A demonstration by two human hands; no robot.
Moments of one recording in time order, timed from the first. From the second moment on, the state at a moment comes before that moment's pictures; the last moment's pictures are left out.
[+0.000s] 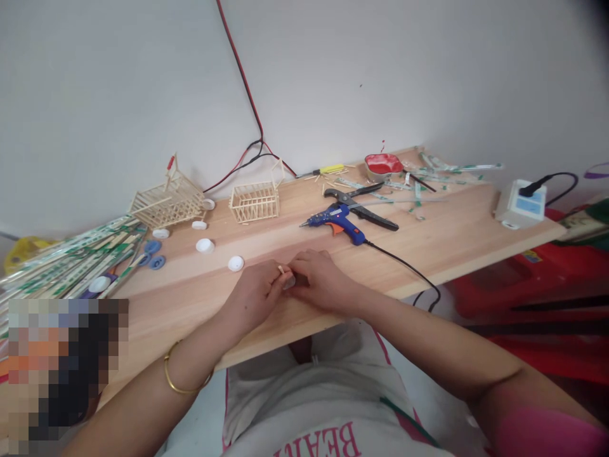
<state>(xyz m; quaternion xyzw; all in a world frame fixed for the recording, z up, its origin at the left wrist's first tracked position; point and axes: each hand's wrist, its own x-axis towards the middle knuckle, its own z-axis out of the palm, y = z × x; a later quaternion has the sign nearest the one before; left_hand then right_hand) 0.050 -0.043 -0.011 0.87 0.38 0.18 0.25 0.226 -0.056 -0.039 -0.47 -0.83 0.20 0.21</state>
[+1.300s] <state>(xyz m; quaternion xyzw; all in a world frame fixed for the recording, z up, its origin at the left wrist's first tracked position) 0.041 -0.037 -0.012 0.84 0.40 0.23 0.28 0.388 -0.006 0.014 -0.71 -0.68 0.07 0.15</state>
